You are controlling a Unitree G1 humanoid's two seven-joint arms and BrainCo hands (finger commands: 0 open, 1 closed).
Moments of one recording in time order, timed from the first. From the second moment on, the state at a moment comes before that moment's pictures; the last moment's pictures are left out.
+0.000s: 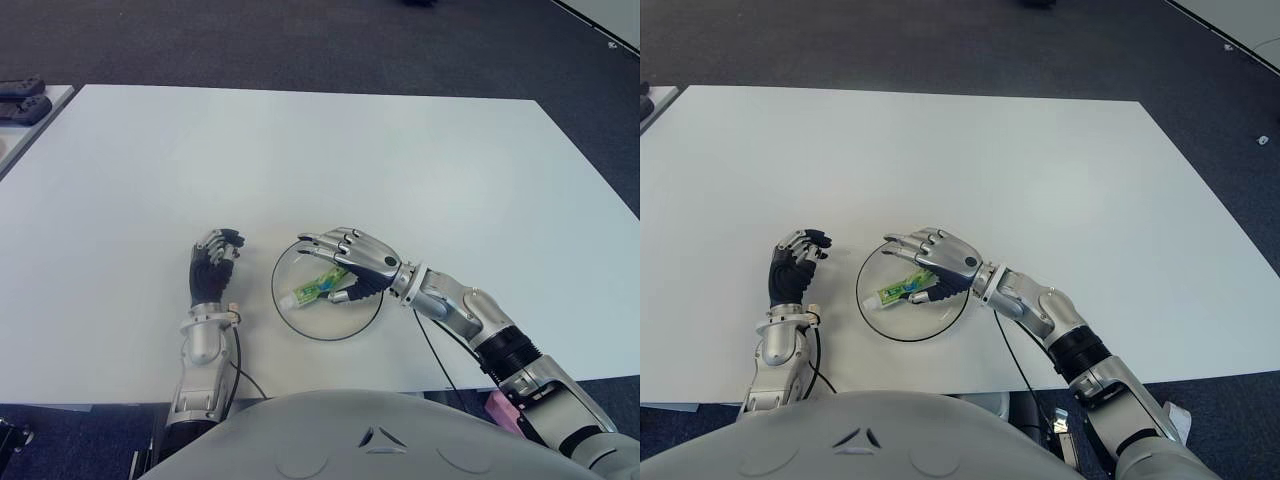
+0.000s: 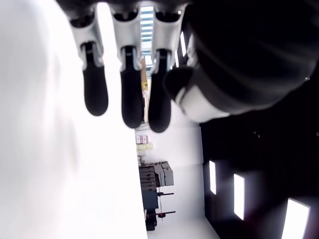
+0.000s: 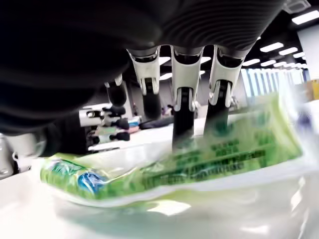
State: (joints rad) left arm 0.34 -0.03 0.03 0.08 0.12 -0.34 0.20; right arm -0.19 -0.51 0.52 0.19 -0.90 -0.68 -0.14
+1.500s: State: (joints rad) left arm 0.33 -0.02 0.06 0.09 0.12 -0.33 0.20; right arm 0.13 -0.17 0.12 0.18 -0.14 -0.72 -0.15
